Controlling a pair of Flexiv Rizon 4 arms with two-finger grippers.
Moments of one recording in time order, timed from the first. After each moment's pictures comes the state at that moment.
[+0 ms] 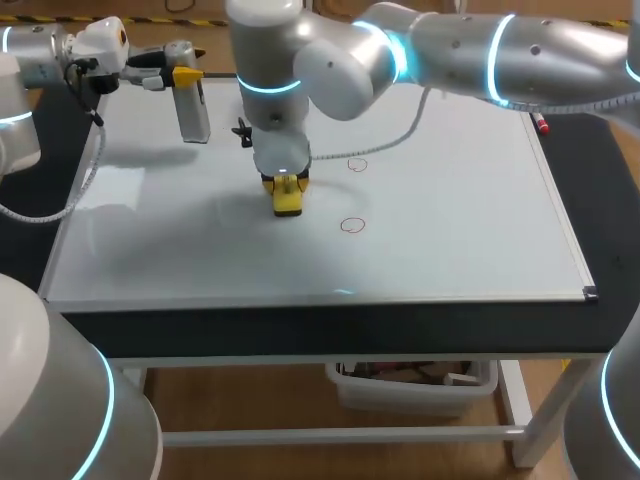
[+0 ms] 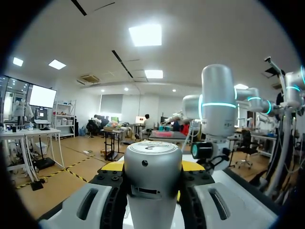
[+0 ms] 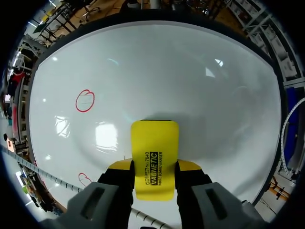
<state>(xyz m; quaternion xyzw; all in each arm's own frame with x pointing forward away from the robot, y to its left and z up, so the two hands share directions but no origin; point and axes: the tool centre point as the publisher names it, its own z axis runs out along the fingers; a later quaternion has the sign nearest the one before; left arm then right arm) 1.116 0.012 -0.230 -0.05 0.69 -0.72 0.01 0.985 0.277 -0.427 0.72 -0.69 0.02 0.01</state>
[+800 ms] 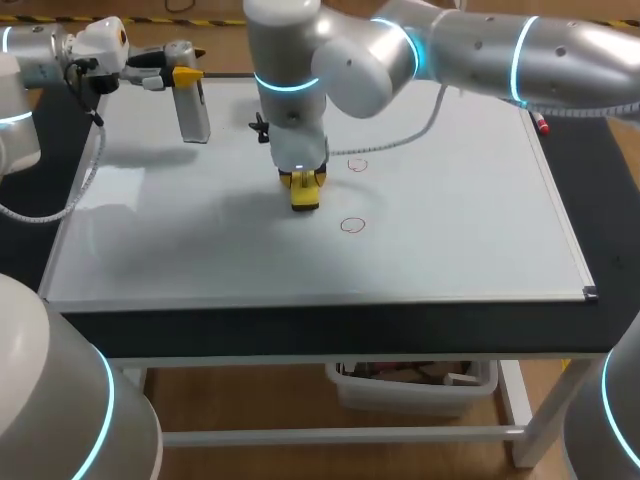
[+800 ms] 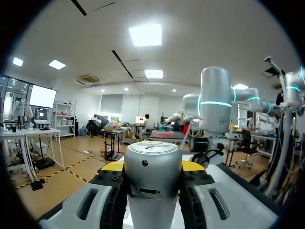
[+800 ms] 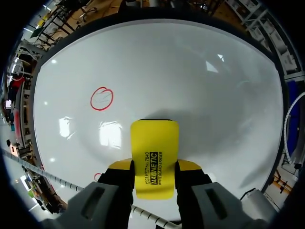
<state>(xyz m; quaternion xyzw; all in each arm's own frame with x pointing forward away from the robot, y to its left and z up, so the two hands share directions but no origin) 1.116 0.012 -0.230 -0.05 0.69 -0.72 0.01 0.994 0.248 -0.414 0.71 -0.70 0.04 0.00</state>
